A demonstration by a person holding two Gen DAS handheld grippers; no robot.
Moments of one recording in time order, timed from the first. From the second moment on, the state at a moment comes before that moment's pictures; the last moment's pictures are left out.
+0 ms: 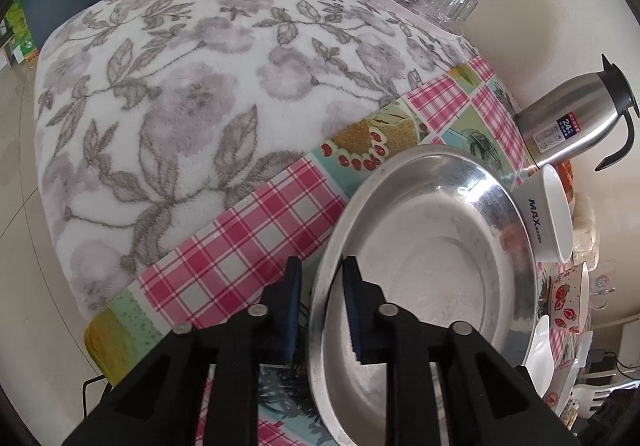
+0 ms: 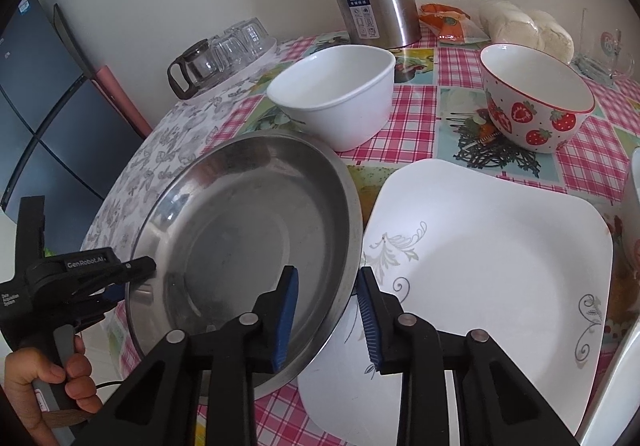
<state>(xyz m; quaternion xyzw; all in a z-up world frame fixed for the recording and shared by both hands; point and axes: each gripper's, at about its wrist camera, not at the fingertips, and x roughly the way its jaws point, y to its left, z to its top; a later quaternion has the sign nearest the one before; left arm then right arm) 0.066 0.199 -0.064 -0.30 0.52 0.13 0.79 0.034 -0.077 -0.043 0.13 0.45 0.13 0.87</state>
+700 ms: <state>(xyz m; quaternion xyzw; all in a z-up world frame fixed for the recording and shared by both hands) 0.054 0.219 -0.067 -0.35 0.50 0.13 0.78 0.035 -0.094 -0.040 0.25 0.43 0.16 0.85</state>
